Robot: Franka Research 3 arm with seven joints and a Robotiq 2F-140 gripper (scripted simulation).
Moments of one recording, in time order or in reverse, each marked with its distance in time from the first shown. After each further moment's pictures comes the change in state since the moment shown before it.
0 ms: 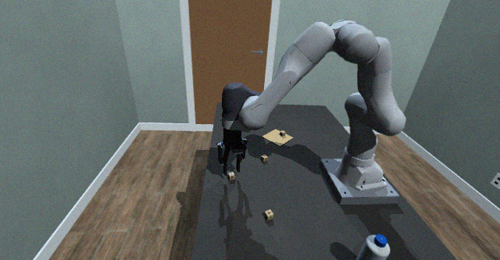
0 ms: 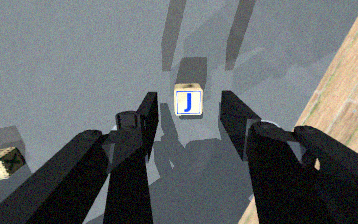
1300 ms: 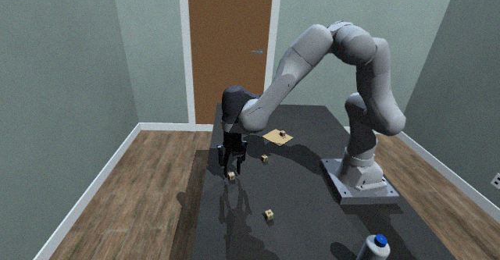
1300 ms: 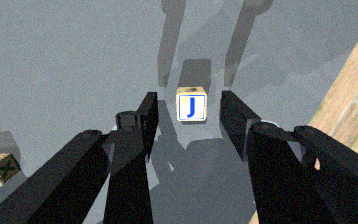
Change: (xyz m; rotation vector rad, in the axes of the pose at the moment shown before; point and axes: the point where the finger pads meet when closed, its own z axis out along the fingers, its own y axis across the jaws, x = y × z) arm 0.001 -0.002 0.013 0.007 0.001 0.001
